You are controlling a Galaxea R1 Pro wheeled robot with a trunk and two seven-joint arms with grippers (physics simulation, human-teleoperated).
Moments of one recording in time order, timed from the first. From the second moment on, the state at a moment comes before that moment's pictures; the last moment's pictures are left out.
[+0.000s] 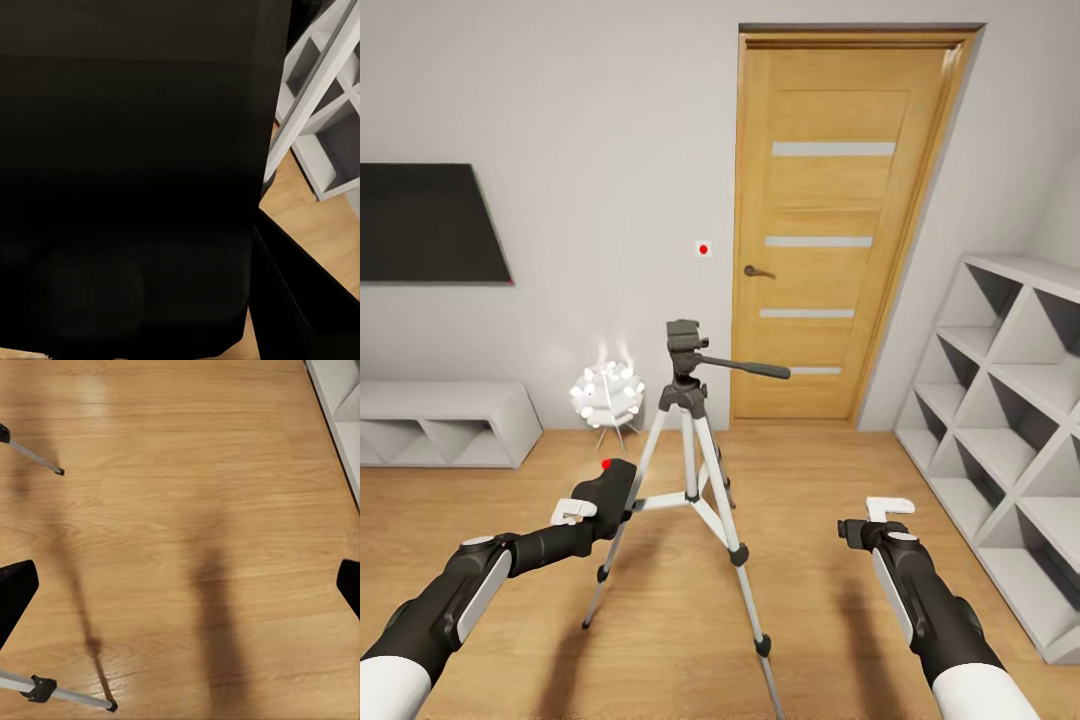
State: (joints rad) left arm -0.54 0.29 -0.08 -0.89 0.30 0.46 -0.72; right arm -0.51 -0.04 -0.07 -1.01 0.03 0.55 -0.10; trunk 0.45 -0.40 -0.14
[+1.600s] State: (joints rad) left arm -0.54 0.29 -0.08 -0.88 0.30 0.46 -0.72; right arm -0.51 -0.04 -0.07 -1.01 0.04 0.55 -0.10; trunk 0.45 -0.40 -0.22
